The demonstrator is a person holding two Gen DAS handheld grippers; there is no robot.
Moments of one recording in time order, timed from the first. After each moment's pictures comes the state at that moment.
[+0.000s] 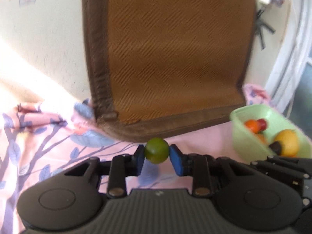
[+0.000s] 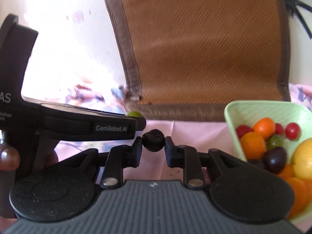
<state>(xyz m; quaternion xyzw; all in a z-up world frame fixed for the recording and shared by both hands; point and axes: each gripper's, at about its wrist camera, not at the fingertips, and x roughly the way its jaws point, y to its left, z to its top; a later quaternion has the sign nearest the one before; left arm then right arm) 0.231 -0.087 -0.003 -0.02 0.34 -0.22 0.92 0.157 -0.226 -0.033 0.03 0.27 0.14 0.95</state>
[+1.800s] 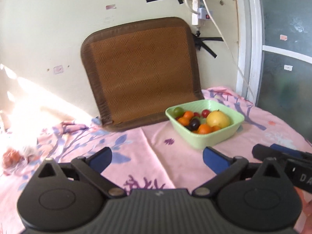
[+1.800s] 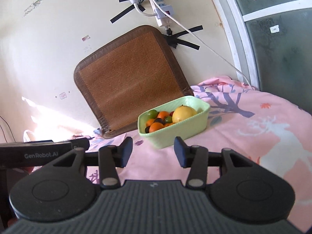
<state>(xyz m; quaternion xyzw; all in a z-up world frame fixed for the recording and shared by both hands) -0.004 -0.146 0.078 0.07 0.26 -0.14 0.95 -0.075 -0.334 0.007 0.19 0.15 0.01 0.97</state>
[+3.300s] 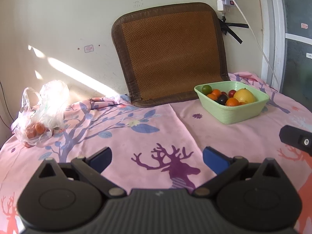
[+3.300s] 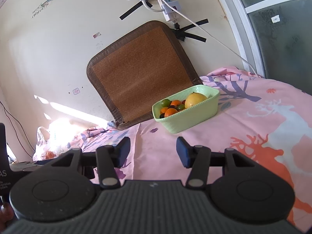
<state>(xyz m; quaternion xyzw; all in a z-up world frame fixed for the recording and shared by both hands) -0.030 -0.122 0.046 0.08 0.28 -0.06 0.95 -0.099 -0.317 0.001 0.21 0.16 0.04 0.96</state>
